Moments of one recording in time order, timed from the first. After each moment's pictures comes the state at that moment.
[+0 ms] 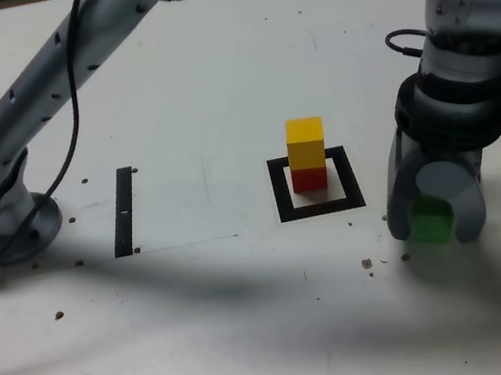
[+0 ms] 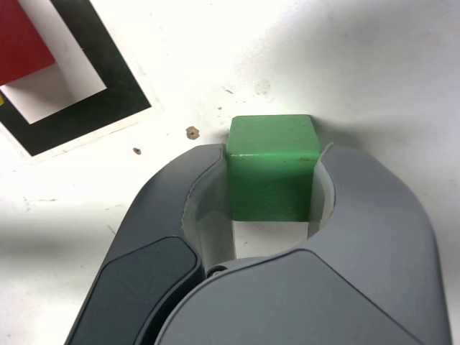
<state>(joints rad) -0.29 2.46 -2.29 1.51 0.01 0.06</state>
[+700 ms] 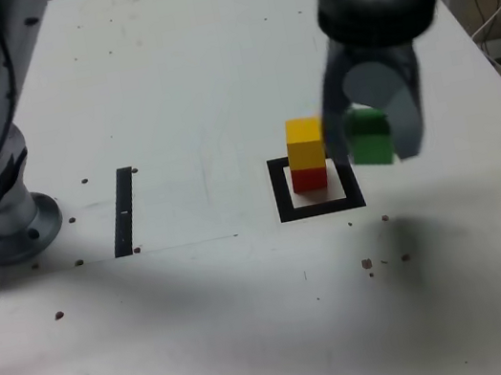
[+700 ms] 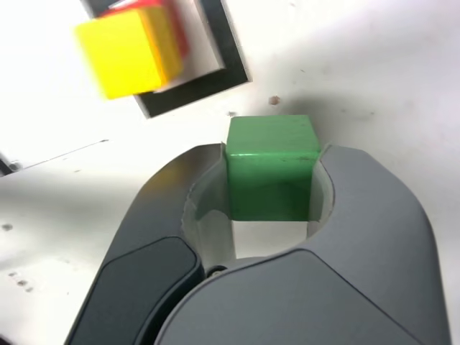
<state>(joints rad) -0.26 2.16 -2.12 1.59 0.04 0.04</state>
